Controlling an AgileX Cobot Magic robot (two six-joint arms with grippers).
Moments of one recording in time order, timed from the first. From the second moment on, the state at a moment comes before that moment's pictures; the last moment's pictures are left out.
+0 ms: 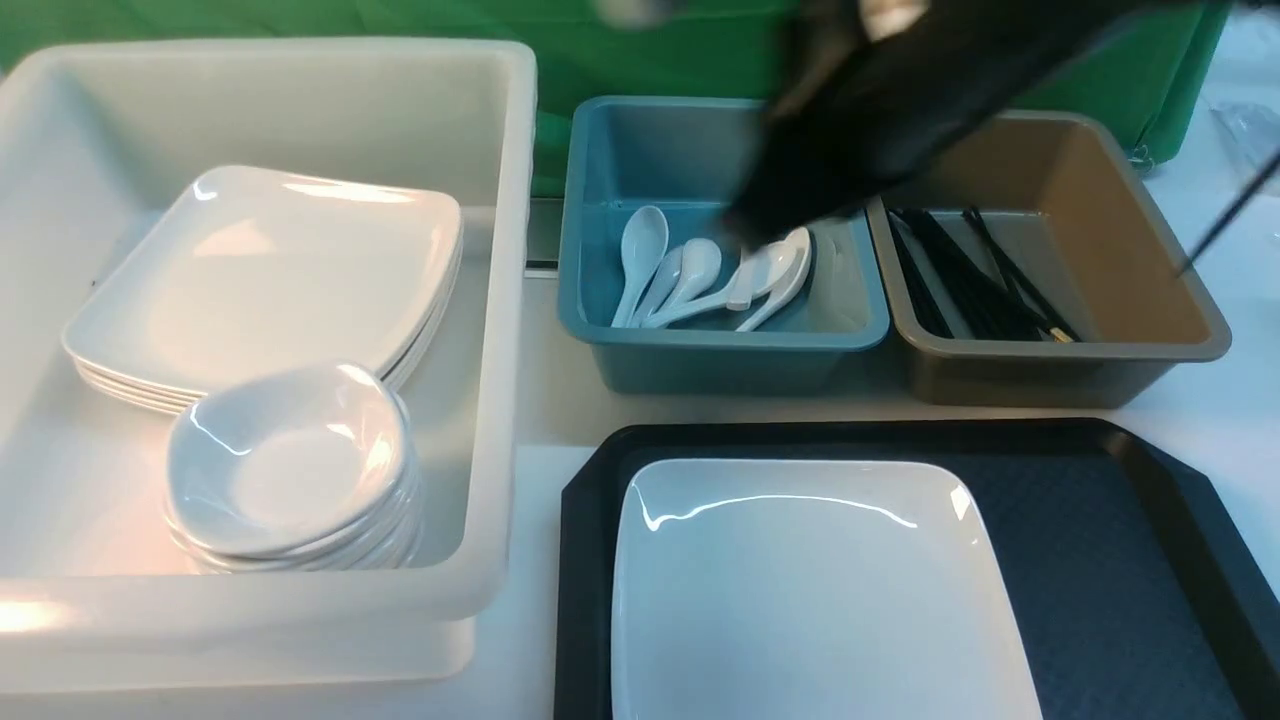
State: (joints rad) right arm 0.68 1.63 -1.76 -0.17 1.05 -0.08; left arm 0.28 0.93 -1.05 -0.31 1.01 0.15
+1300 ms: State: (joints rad) right arm 0.20 1.93 -1.23 0.34 0.68 -0.28; left arm 0.04 0.93 -1.05 -0.31 1.02 0.21
